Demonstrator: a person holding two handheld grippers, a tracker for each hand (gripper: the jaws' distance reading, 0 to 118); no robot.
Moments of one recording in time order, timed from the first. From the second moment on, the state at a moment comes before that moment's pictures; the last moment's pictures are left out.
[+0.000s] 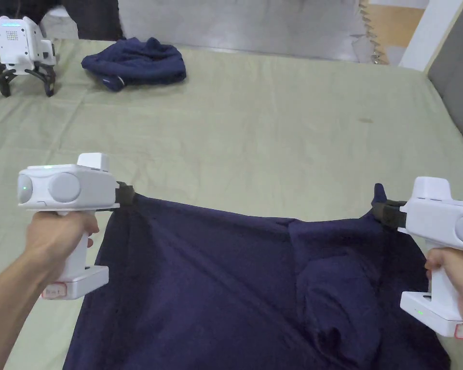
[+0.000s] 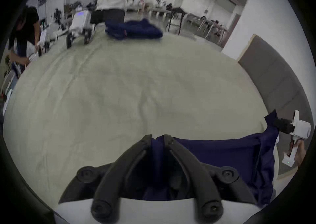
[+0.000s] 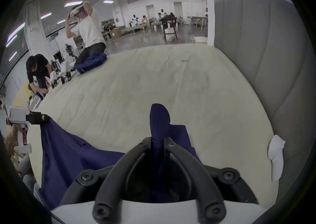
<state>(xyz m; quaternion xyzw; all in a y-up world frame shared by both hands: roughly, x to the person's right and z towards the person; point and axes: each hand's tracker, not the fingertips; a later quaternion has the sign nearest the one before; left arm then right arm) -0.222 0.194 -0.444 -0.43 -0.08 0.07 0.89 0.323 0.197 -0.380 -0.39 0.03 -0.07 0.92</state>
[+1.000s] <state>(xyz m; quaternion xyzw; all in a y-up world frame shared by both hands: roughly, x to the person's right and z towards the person) -0.254 0.125 -0.127 -0.52 -0.12 0.01 0.84 0.317 0.128 -0.071 -0.51 0.04 -0.04 0.86</state>
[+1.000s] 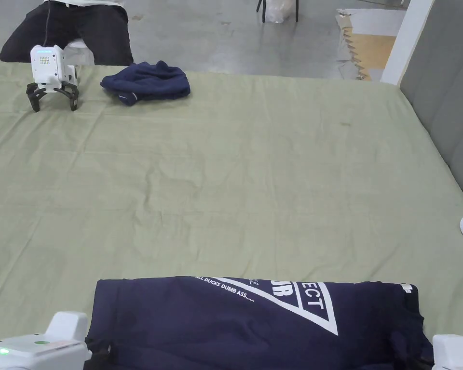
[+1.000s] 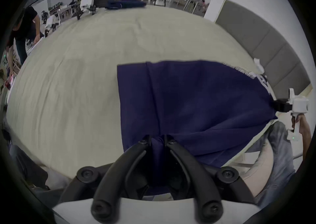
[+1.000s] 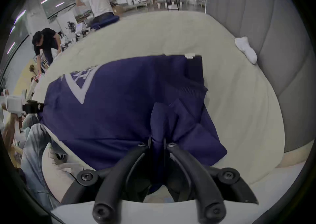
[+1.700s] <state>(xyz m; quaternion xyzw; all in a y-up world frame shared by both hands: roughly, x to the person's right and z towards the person) -0.146 0.242 -0.152 -0.18 -0.01 0.03 0.98 0.194 0.247 -0.124 -0.13 -0.01 0.03 0.99</state>
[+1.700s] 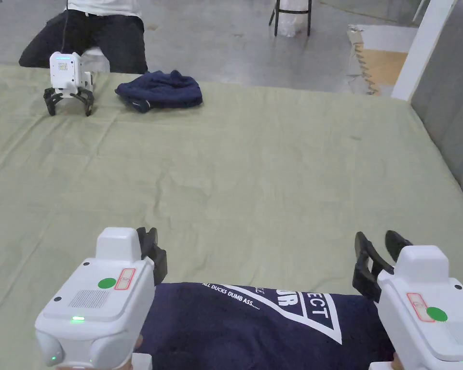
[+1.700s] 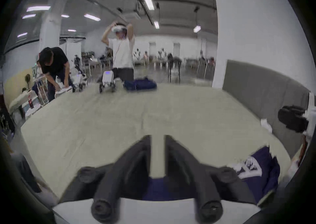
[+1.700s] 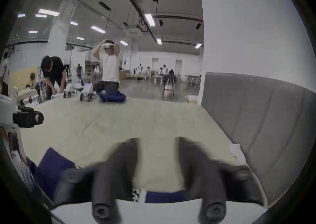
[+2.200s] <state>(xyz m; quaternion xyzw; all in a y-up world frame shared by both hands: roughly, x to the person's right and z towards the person) -0.251 0.249 -0.186 -0.32 -0.17 0.15 0.92 0.172 0.264 -0.123 -0.12 0.02 0.05 0.99</state>
